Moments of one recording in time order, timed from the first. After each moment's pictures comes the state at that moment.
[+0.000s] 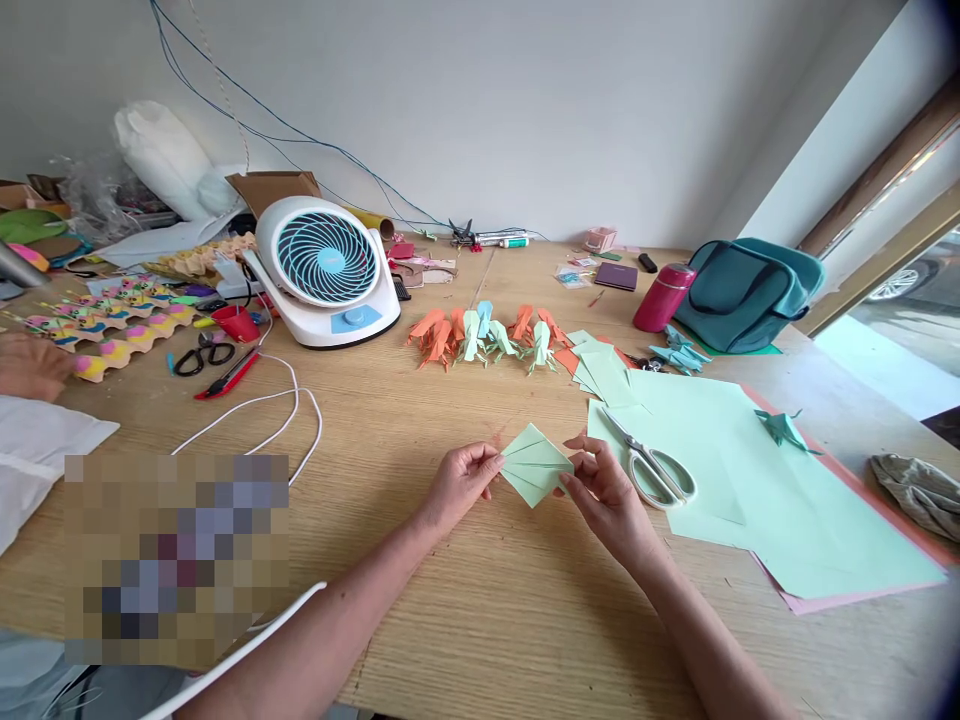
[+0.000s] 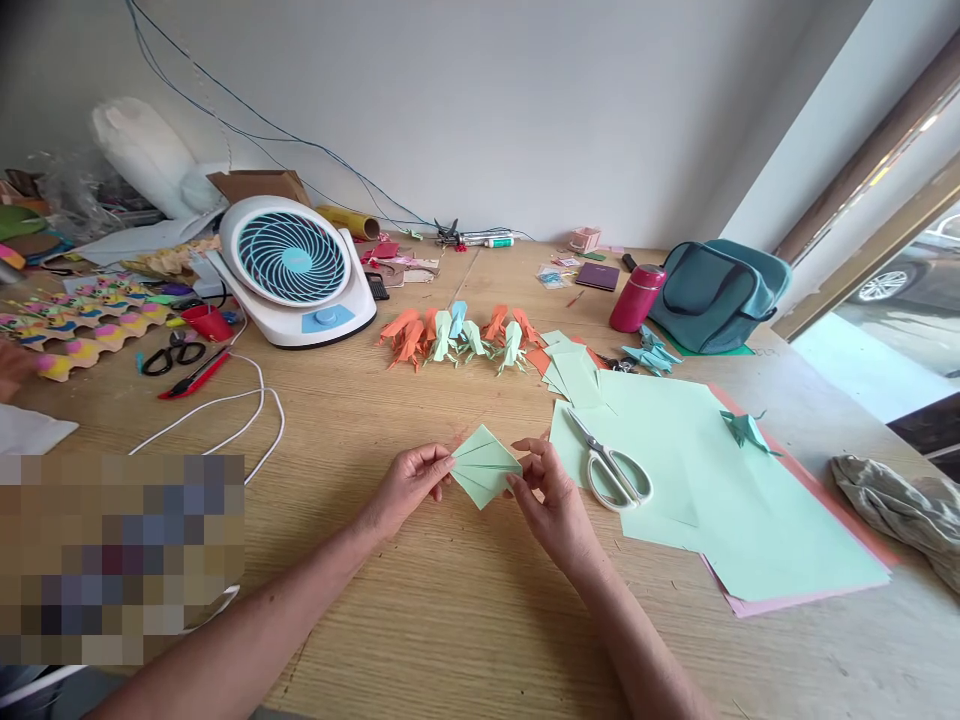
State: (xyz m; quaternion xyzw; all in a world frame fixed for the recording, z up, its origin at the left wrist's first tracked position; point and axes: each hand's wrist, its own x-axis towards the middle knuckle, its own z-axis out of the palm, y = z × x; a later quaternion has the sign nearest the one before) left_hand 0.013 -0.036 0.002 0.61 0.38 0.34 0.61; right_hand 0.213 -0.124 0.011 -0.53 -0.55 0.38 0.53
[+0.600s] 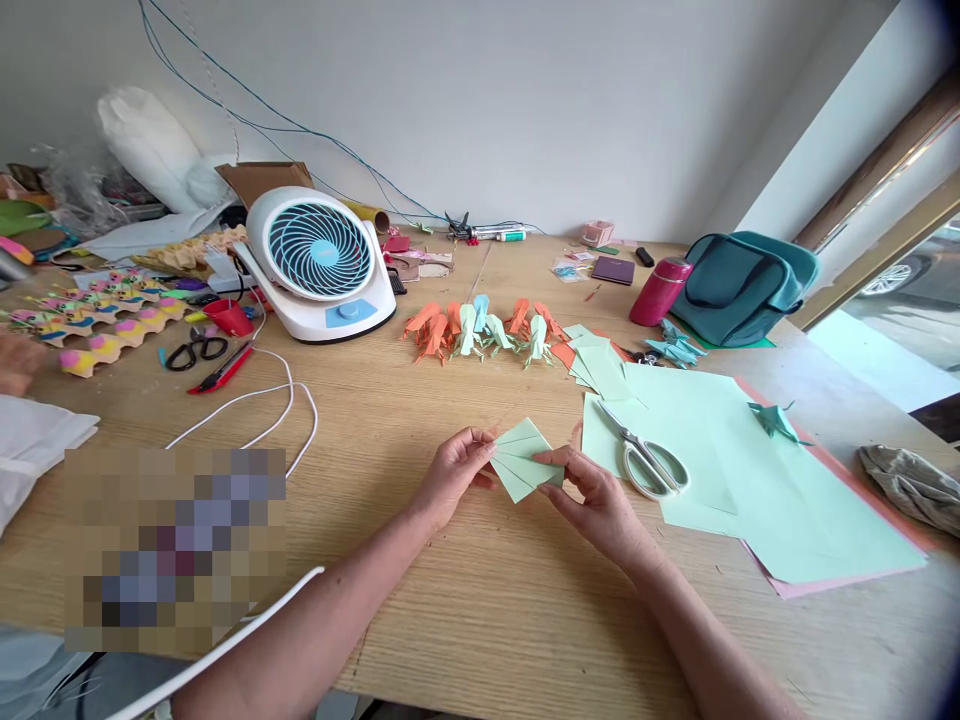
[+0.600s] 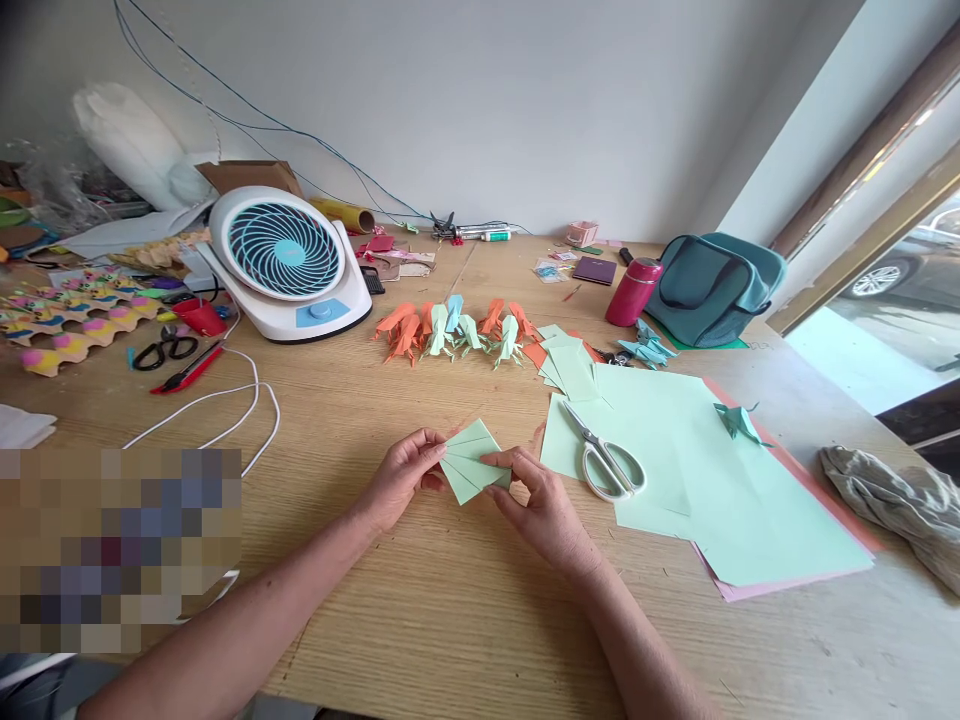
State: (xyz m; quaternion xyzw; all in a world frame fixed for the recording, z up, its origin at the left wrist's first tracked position) left_hand 0.013 -0.041 0.010 0.50 0.37 0.36 0.70; right_hand 0.209 -0.127 0.016 -0.53 -0.65 0.29 0.46
